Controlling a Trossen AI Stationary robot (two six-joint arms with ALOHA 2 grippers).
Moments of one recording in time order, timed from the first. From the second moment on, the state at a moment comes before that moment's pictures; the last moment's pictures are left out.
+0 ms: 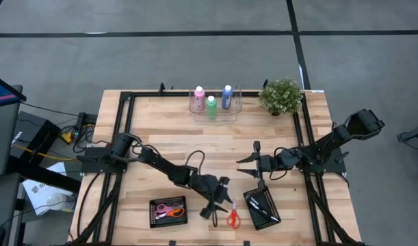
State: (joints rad) left arm -0.33 2.12 1.18 0.45 0.19 0.07; right arm 0.37 1.32 0.27 1.00 0.32 -0.09
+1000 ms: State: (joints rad) left arm -0.35 2.18 1.30 0.39 0.18 0.02; right arm 0.34 1.32 0.27 1.00 0.32 -0.09
